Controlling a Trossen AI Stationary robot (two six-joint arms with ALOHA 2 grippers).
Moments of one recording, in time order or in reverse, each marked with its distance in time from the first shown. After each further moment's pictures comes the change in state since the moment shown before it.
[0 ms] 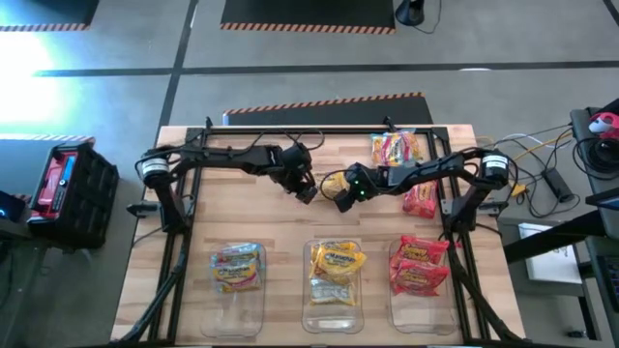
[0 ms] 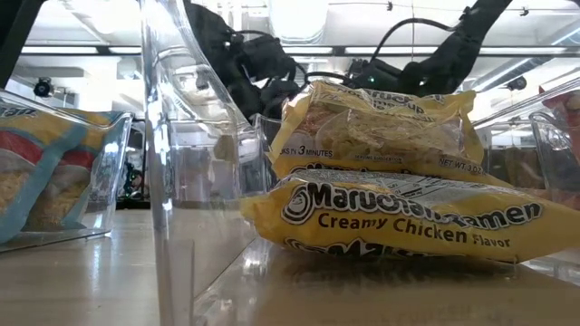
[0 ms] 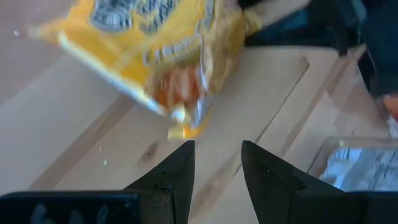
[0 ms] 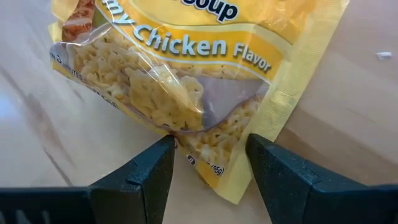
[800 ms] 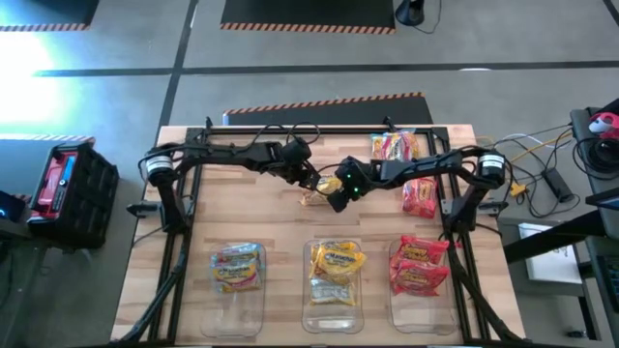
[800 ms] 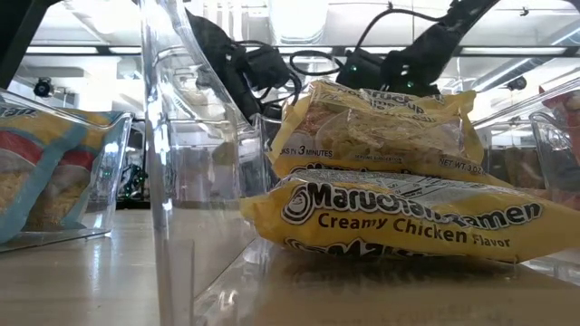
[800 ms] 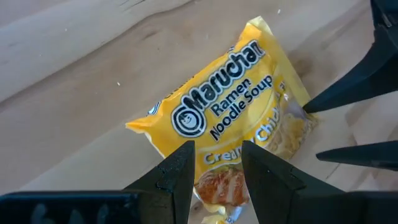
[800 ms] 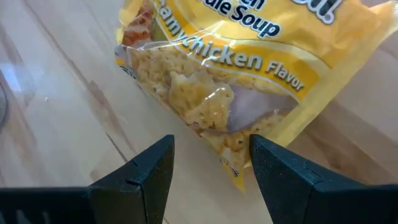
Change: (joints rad) left arm 0.041 0.031 -0.007 0.076 -0.188 -0.129; right arm -0.001 0.004 0.146 -0.111 -0.164 -0.039
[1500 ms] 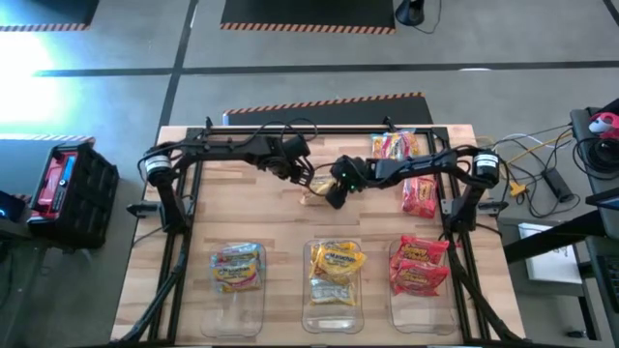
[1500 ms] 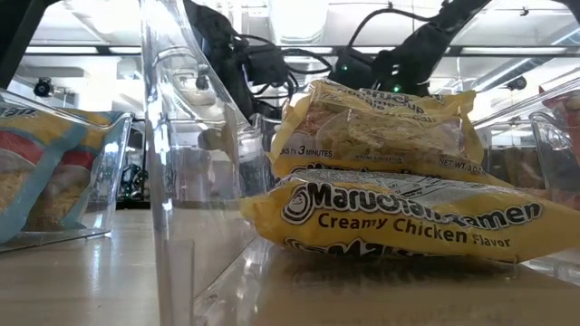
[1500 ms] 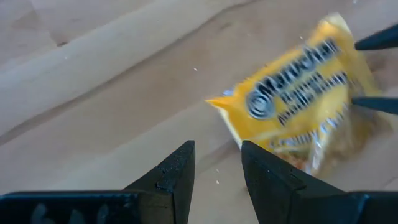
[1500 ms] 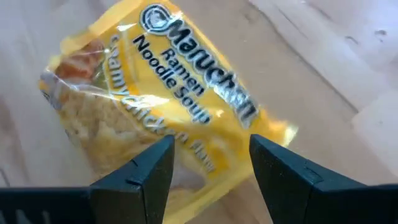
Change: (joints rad) left arm 0.017 -0.009 0.092 -0.282 -0.130 0.001; right arm 0.011 0.044 0.060 -0.008 0.287 -0.317
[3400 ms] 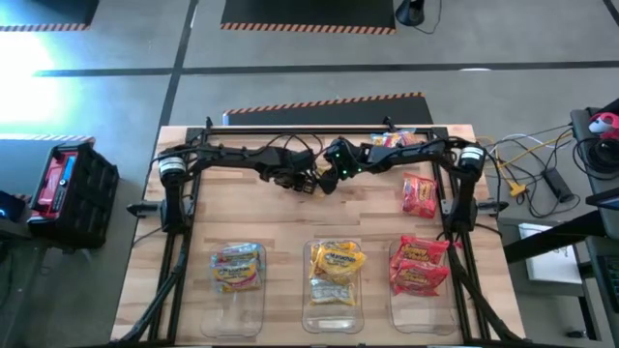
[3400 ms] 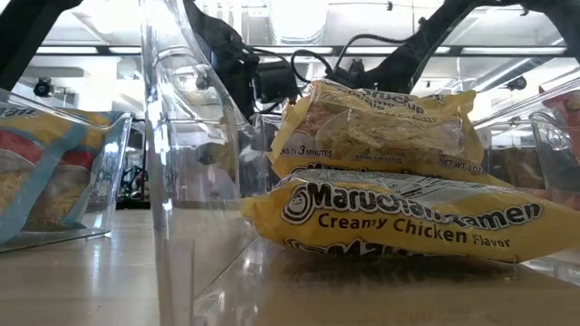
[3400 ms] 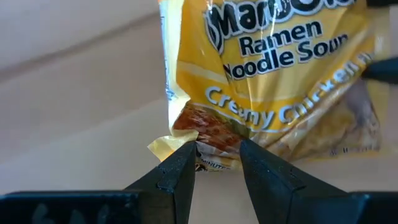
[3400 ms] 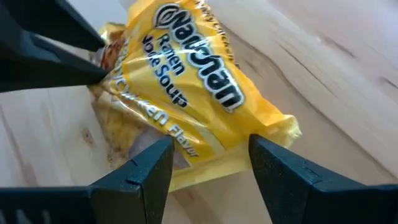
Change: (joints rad) left arm -0.075 0.111 0.006 -0.004 -0.055 -0.182; right arm -0.156 0.118 0.129 0.050 -0.213 0.025
